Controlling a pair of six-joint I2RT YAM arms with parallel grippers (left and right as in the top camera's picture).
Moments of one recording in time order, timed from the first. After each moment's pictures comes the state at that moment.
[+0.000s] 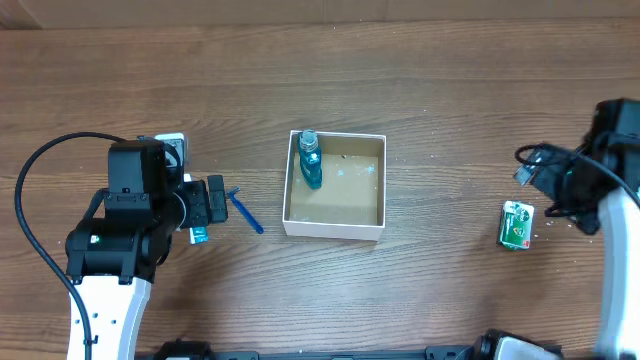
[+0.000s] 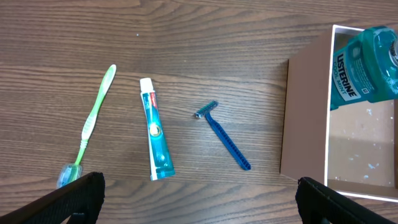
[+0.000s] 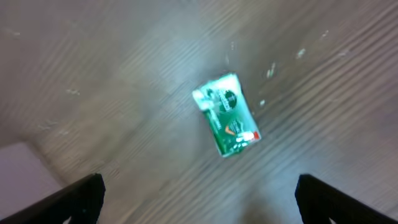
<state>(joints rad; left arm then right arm) -0.03 1.07 1.09 -1.00 0.01 -0.13 -0.33 1.41 1.24 -1.19 -0.01 0.38</state>
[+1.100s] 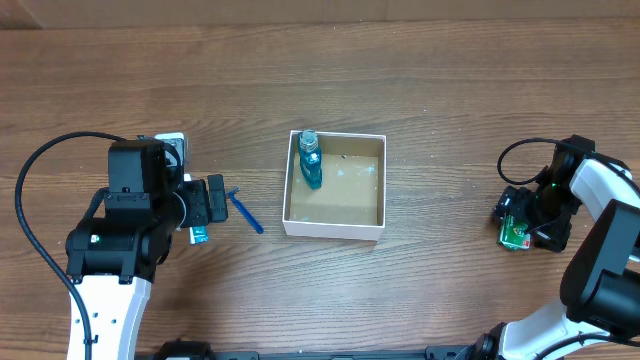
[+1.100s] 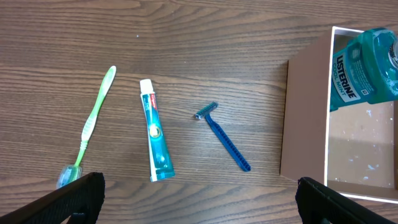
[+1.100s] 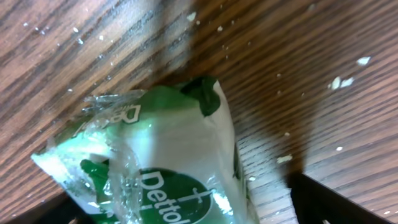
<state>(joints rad) -0.03 1.07 1.09 -0.99 0.01 -0.13 -0.41 1.83 1.06 -0.93 -0.02 0.18</state>
